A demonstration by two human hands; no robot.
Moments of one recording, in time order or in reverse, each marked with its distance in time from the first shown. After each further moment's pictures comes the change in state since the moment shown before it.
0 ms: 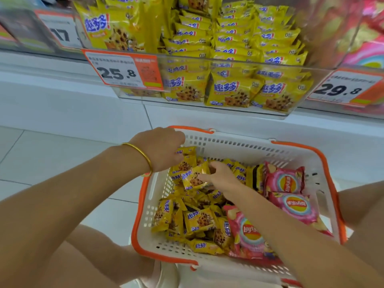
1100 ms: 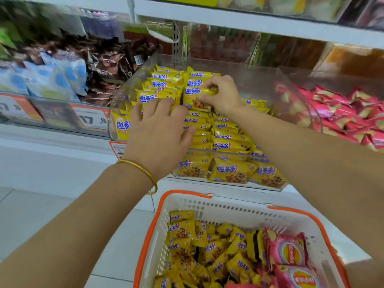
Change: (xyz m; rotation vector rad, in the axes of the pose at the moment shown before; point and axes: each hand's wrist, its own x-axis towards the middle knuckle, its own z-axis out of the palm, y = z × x) left_hand 0.007 -0.024 -0.105 -0.080 0.873 -0.125; right_hand 0.035 -0.299 -0.114 -0.418 0.559 -0.927
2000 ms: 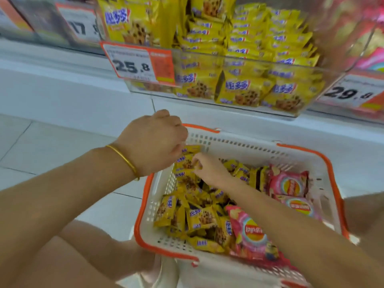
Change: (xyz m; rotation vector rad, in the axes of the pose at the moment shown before) left_hand -0.107 -0.001 0.032 0.061 -0.481 0.314; right_hand -0.276 0.060 0.115 -0.148 -0.764 0.265
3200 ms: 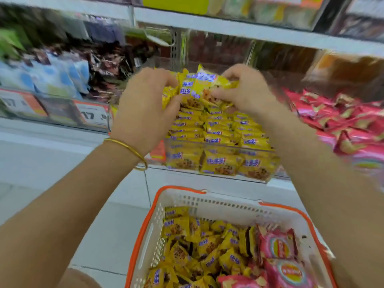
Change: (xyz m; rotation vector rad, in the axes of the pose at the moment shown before) left_hand 0.068 -0.031 -0.111 -0.412 0.812 -0.252; right_hand -0.020 -0.100 -0.284 0.298 0.729 -0.229
